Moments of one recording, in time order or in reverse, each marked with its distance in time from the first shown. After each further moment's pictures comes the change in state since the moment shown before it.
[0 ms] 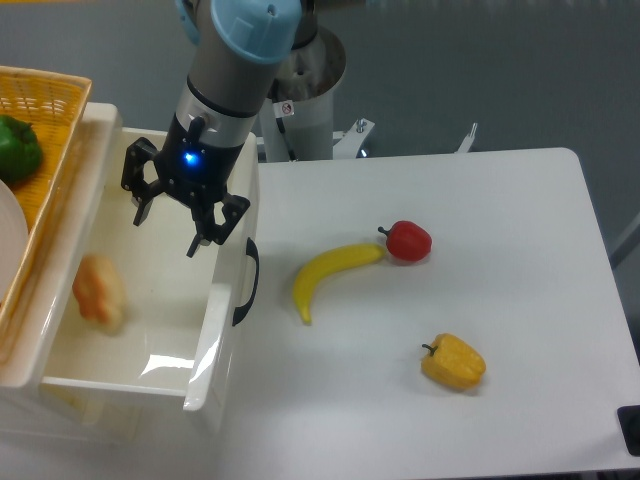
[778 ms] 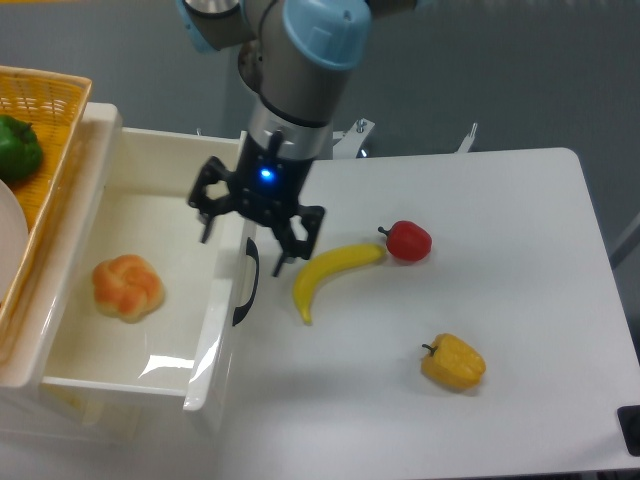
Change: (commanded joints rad) arm 0.138 -0.029 -0.008 0.062 0.181 0.172
